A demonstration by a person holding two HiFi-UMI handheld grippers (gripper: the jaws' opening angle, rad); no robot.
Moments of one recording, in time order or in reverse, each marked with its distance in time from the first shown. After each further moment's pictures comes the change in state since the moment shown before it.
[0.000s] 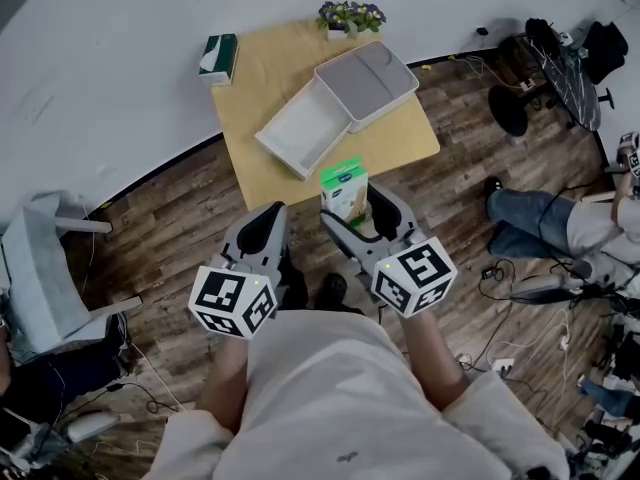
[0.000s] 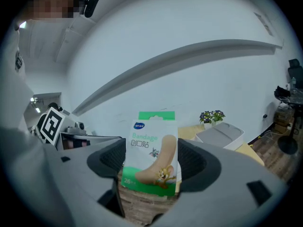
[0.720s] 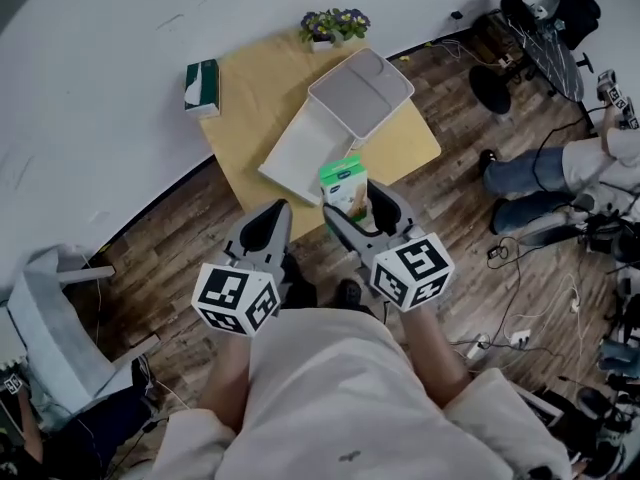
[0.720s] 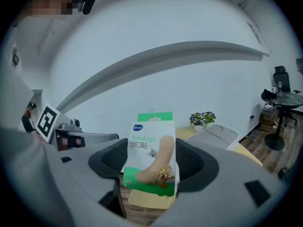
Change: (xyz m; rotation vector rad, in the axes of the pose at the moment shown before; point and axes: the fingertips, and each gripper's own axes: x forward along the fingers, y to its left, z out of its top) left arm 0.053 0.069 0.032 0.020 0.047 -0.162; right arm 0.078 -0.031 0.015 0.032 -0.013 -0.196
